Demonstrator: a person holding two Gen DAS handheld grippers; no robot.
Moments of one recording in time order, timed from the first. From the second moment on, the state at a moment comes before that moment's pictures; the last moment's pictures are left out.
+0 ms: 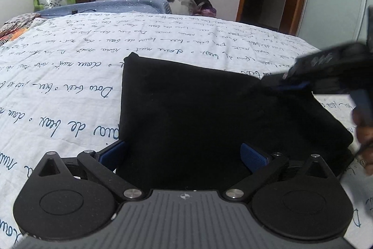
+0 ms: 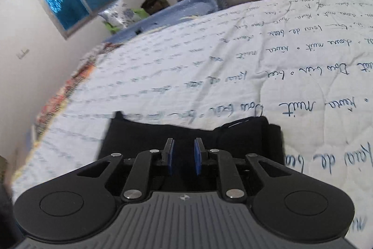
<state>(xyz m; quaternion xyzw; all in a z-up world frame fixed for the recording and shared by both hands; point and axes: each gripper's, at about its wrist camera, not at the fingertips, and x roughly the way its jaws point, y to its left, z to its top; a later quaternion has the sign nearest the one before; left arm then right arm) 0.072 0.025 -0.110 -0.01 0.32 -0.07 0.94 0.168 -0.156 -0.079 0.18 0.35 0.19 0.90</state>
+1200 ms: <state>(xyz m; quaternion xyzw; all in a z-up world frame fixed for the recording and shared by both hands) 0.107 0.133 -0.116 -0.40 0.42 -0.15 0.80 0.128 -0.318 -0.136 0.50 0.41 0.31 0.70</state>
